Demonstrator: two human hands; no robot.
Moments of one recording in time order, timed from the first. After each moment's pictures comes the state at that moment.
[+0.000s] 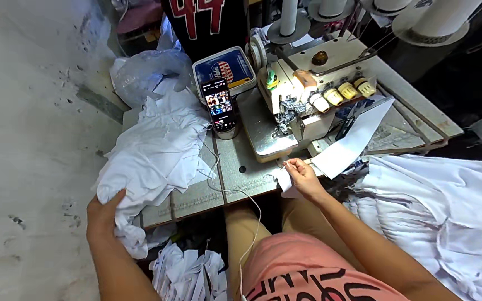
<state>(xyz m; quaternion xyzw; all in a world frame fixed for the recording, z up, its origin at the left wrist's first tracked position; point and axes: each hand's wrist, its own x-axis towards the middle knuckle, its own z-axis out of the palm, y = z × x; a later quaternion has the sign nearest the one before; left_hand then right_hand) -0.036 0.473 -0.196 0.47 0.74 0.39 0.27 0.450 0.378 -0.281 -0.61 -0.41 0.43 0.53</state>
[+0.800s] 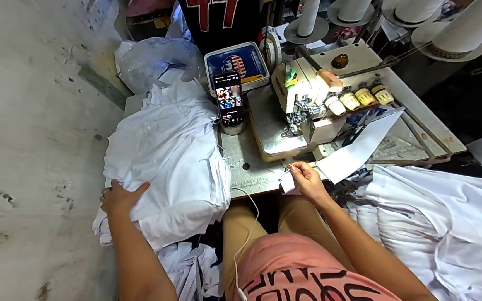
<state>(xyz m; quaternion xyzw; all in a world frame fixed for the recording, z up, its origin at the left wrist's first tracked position) -0.053 0.495 -0.248 0.51 0.84 0.12 0.15 0.451 0.372 -0.284 -0.62 -0.46 0.39 0.51</state>
